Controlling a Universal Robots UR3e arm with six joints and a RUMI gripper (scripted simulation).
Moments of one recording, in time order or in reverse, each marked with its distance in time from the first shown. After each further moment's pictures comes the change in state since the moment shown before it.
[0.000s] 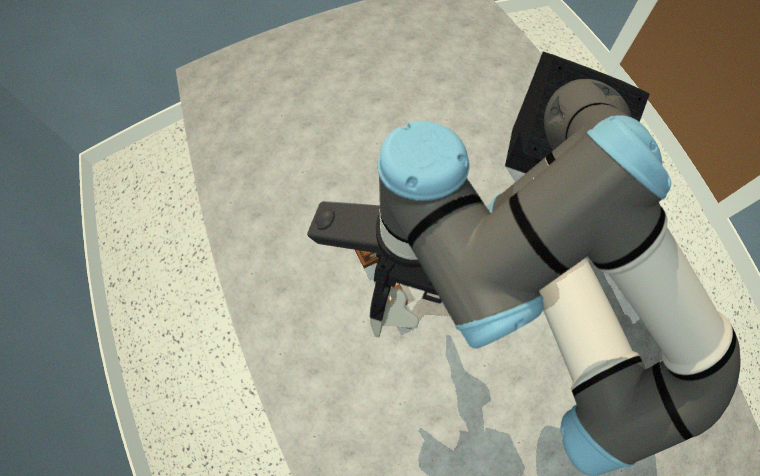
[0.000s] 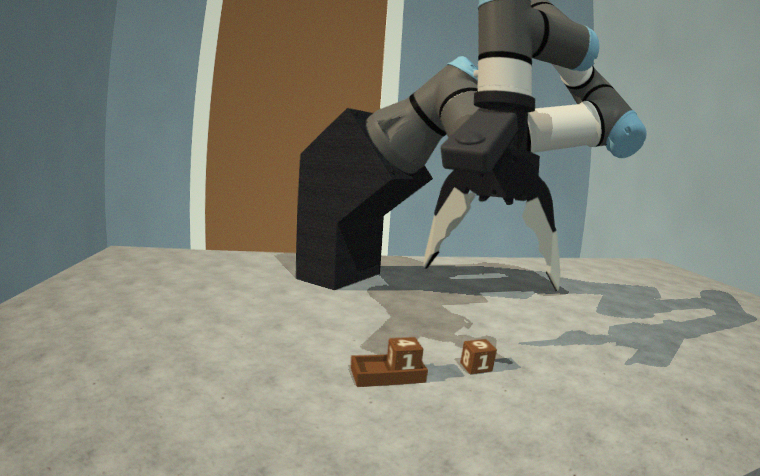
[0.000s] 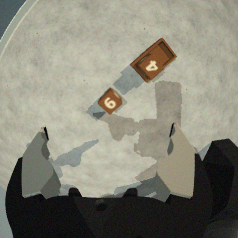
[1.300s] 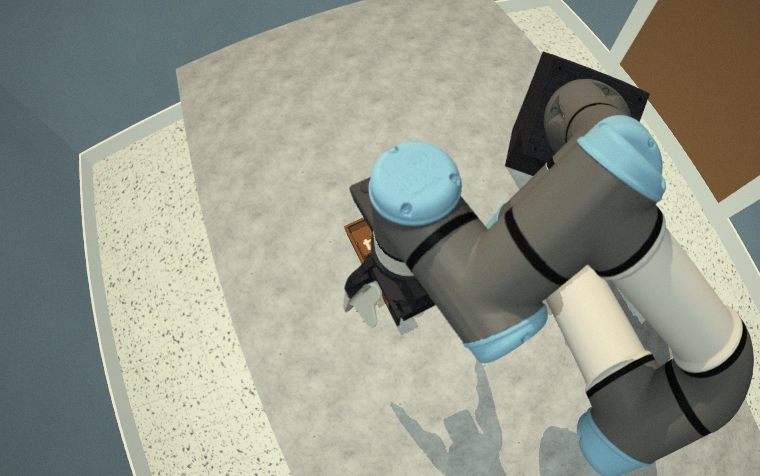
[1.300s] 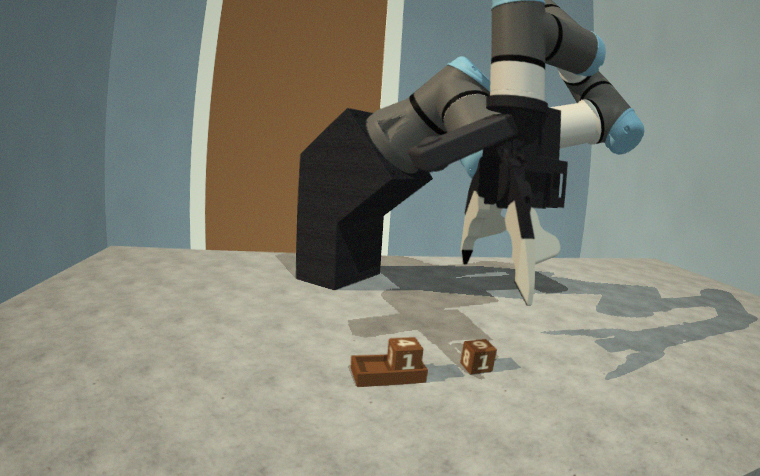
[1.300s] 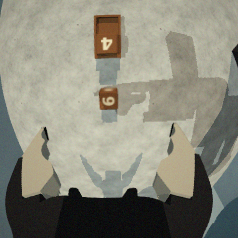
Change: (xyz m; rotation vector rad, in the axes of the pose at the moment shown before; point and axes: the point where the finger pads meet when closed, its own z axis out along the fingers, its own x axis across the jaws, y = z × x) arm 0.000 0.006 0.004 0.000 0.017 0.806
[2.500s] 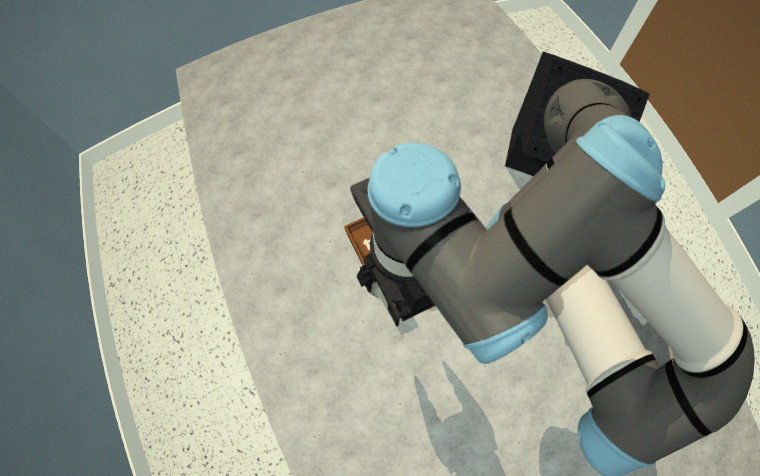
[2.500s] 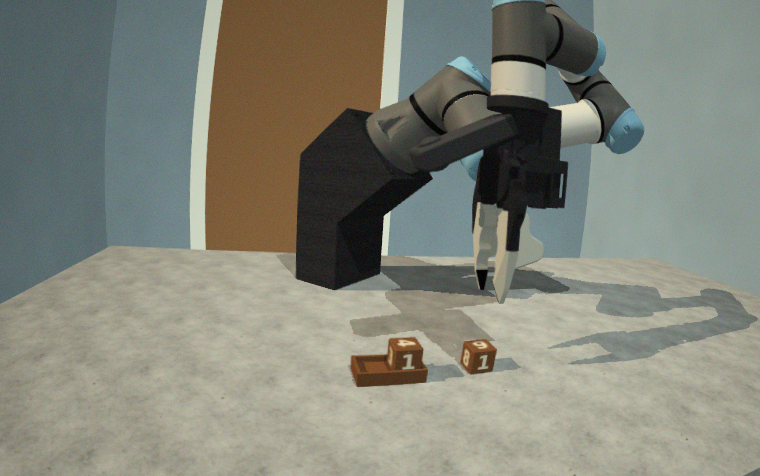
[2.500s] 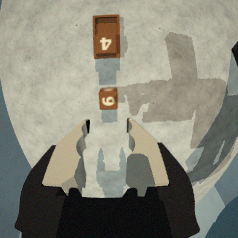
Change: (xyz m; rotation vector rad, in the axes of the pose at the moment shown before) arm 0.000 0.000 0.000 0.001 0.003 0.012
